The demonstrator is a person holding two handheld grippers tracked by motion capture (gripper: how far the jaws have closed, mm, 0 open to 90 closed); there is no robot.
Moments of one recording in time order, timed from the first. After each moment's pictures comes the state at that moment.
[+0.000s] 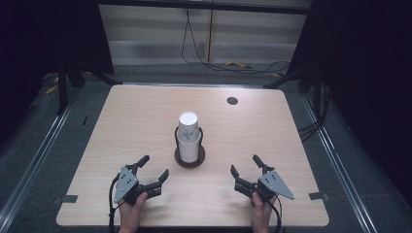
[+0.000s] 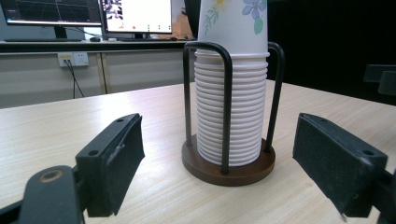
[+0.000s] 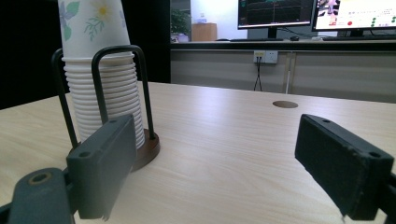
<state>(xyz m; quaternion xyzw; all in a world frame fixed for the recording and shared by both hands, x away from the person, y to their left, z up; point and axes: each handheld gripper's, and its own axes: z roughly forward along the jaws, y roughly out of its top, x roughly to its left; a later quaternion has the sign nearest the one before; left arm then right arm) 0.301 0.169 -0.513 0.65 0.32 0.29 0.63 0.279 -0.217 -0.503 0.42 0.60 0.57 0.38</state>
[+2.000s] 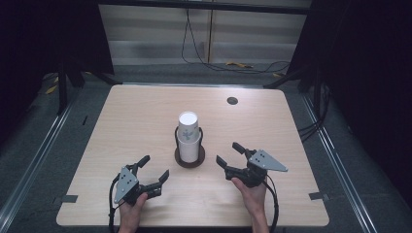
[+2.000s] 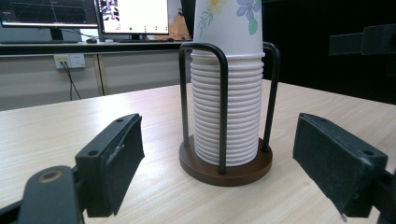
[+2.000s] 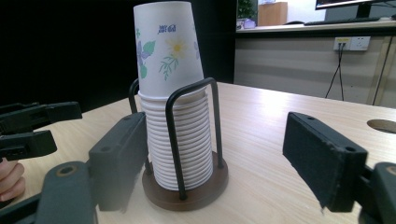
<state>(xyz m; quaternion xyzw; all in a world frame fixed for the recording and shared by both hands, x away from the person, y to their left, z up) 0.301 0.169 -0.513 0.65 0.31 0.29 0.63 0.314 -0.193 -0.458 0.35 0.66 0.61 0.26</state>
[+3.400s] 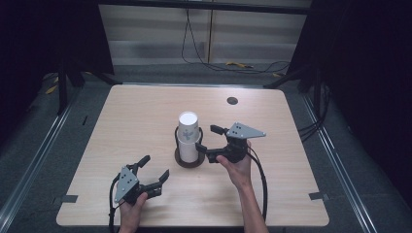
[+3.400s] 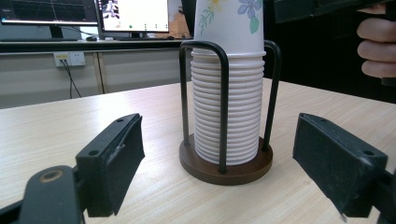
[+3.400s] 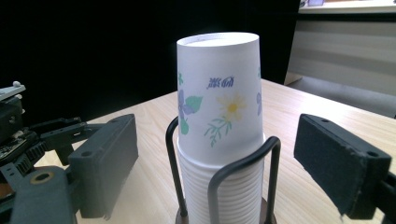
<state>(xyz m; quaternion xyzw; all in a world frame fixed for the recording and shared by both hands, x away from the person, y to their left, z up) 0.301 0.168 -0.513 0.65 0.32 0.28 0.63 0.374 -0.148 -0.414 0.28 0.73 0.60 0.17</state>
